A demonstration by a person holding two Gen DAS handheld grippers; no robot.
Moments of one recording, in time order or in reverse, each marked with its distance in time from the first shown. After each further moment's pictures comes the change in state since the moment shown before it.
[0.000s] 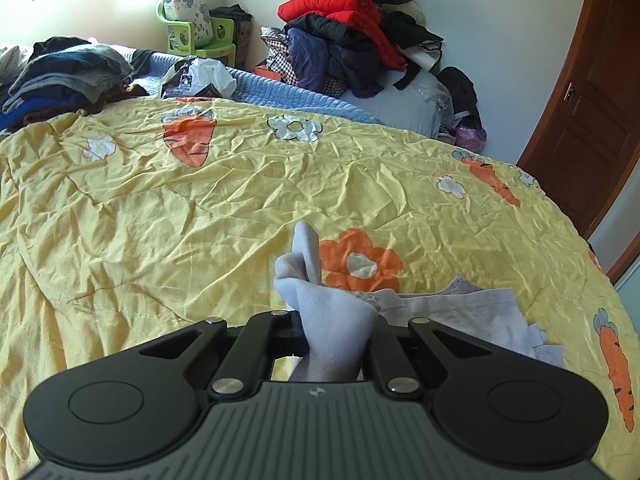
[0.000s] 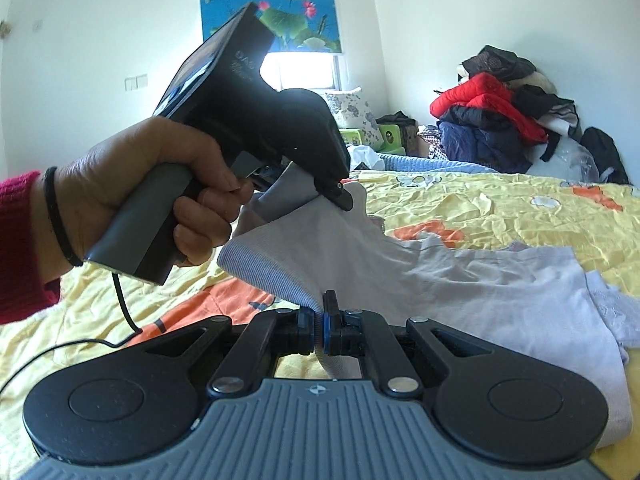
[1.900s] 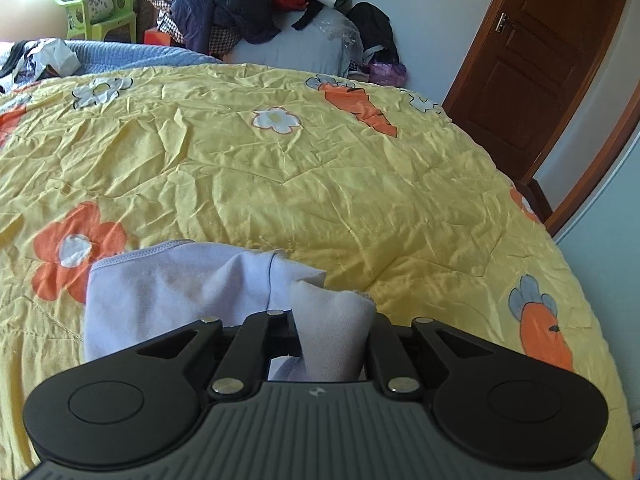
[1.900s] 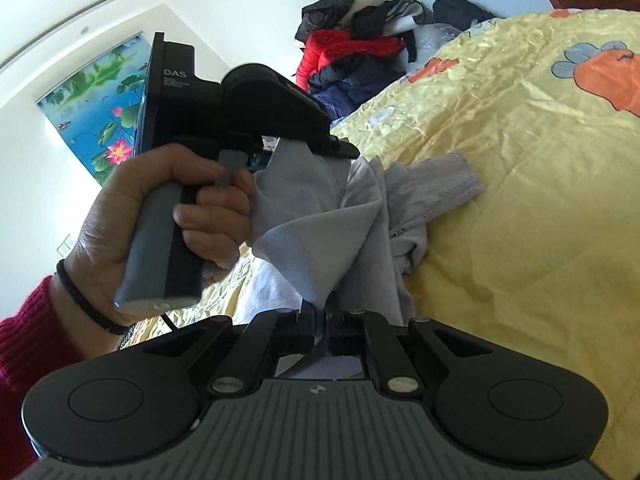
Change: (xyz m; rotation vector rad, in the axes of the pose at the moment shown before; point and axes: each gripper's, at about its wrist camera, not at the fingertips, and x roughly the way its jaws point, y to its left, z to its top) left arm 0.093 -0.207 -0.010 0.103 0.166 -0.166; right arm -0.056 -0.170 -0.058 0.651 -0.048 -0.062
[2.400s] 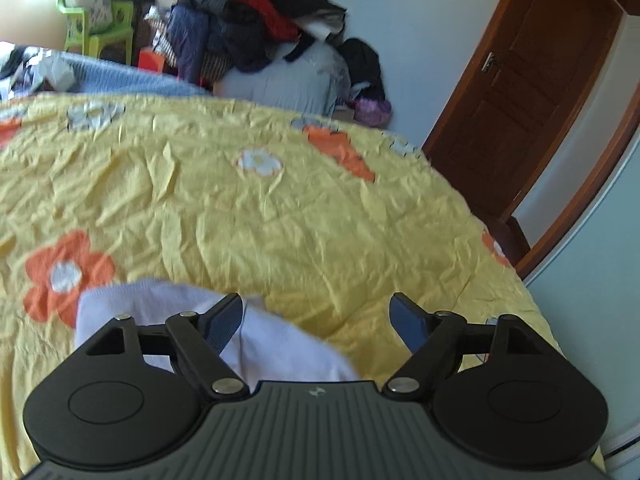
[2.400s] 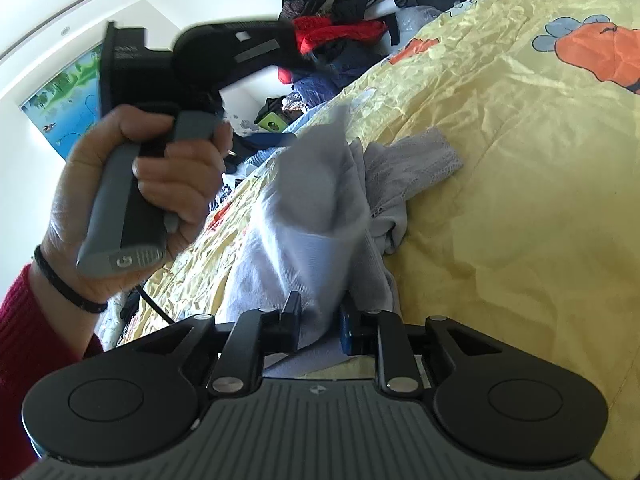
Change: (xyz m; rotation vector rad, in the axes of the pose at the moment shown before) left arm -0.024 -0.006 0.013 -0.017 -0.122 -0.060; right arm 0.005 -0.011 -0.003 0.034 0.039 -0.030
